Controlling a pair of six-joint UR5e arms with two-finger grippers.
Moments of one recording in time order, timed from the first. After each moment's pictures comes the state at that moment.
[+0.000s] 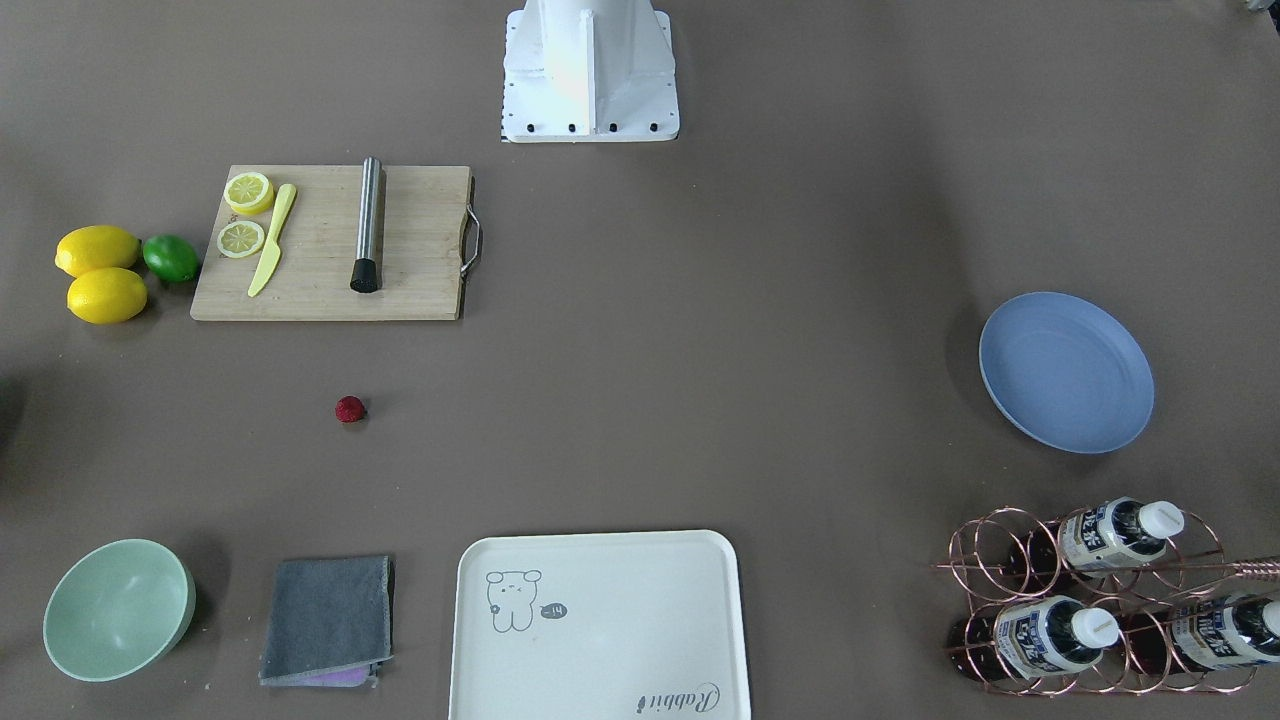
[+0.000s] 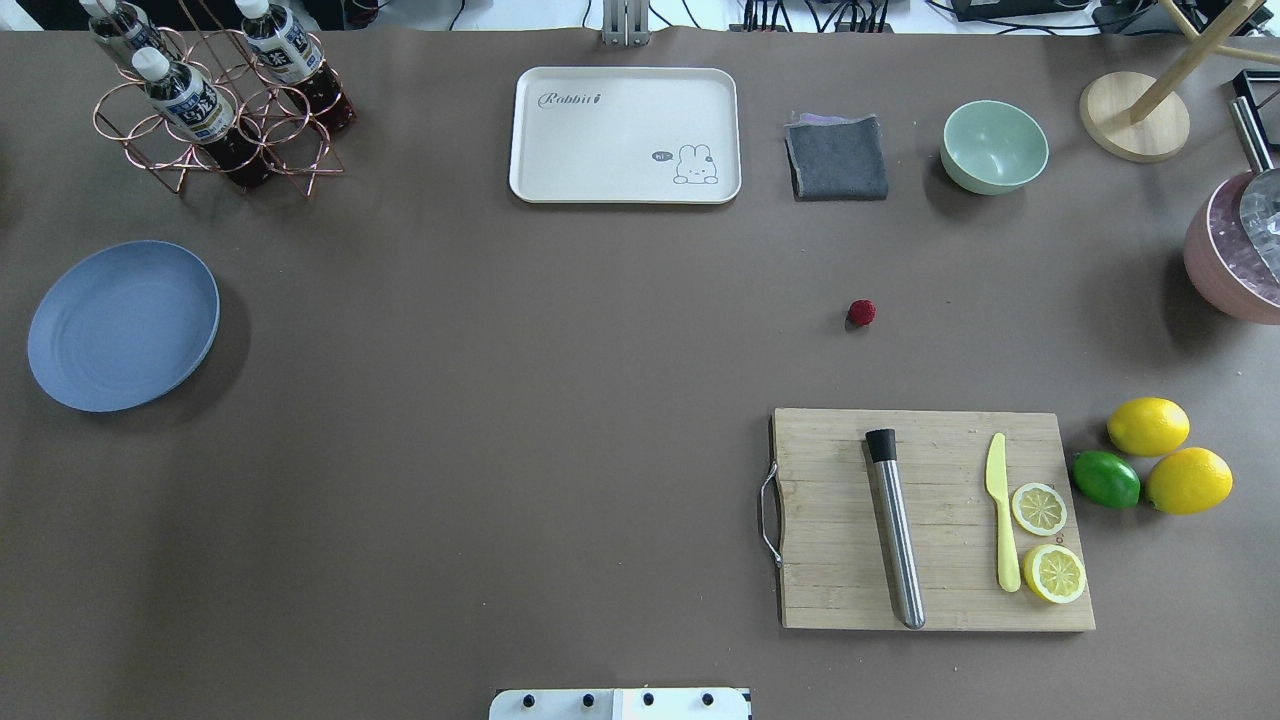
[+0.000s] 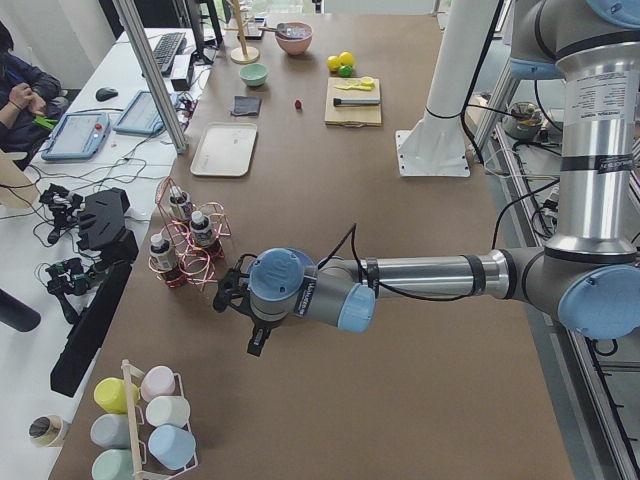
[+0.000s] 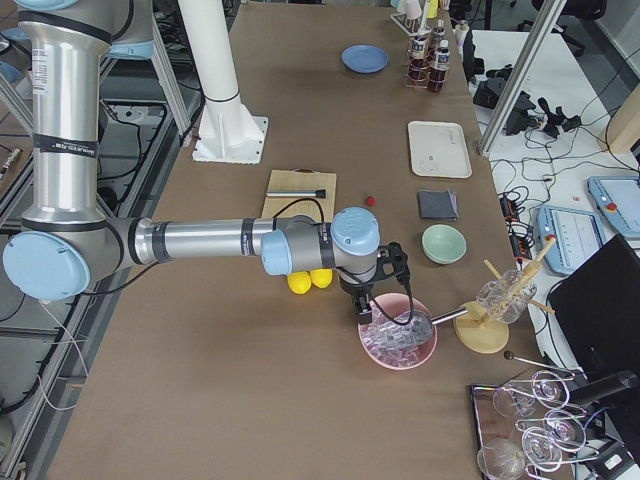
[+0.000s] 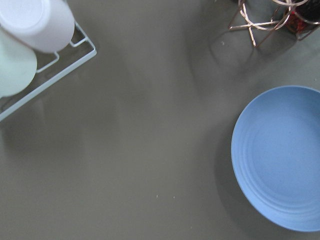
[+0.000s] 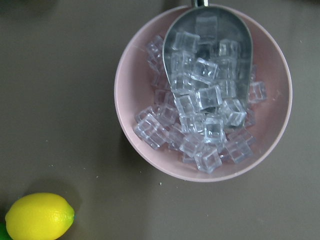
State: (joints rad) left arm -1.61 -1.56 -1.55 -1.96 -2.47 0.06; right arm 1.54 -1.66 1.75 -1.42 2.42 -0.08
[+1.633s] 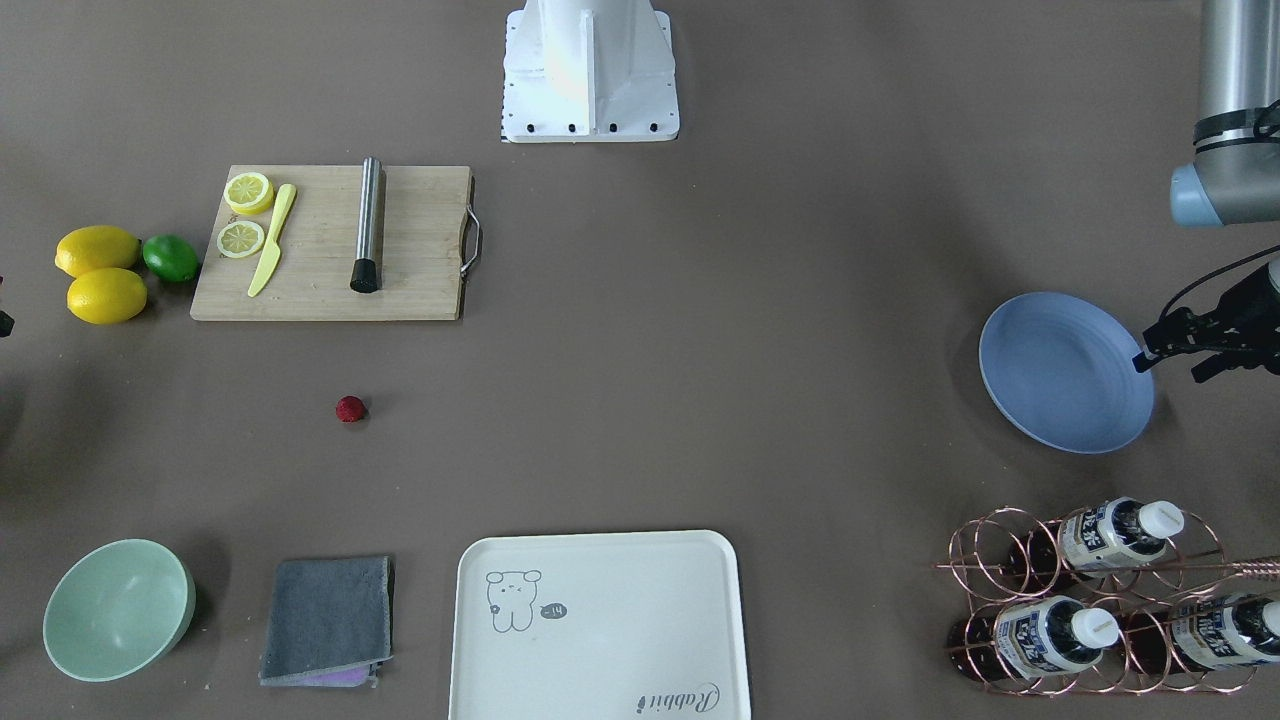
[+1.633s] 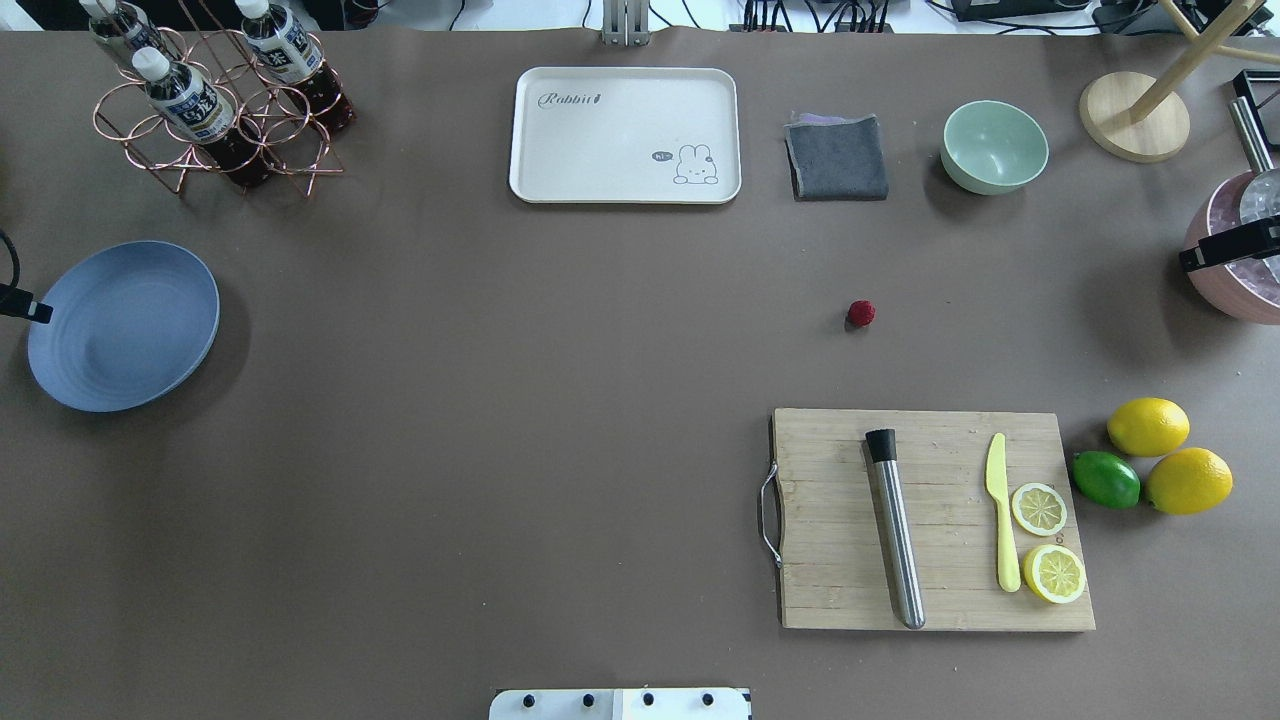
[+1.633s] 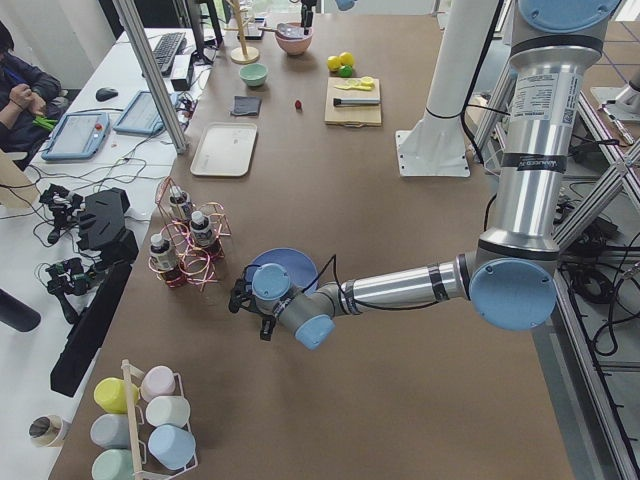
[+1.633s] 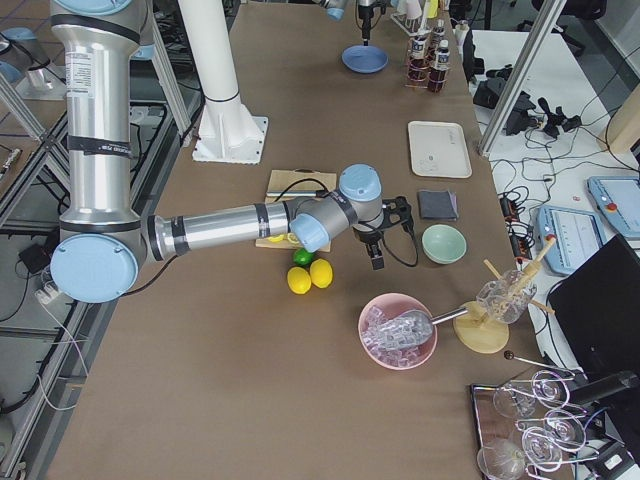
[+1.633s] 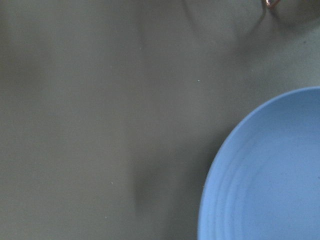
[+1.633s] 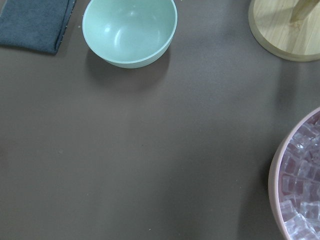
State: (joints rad) left arm -1.21 -1.65 -1.17 -2.53 -2.35 -0.56; right arm 1.26 -1.61 1.77 -1.10 2.29 0.43
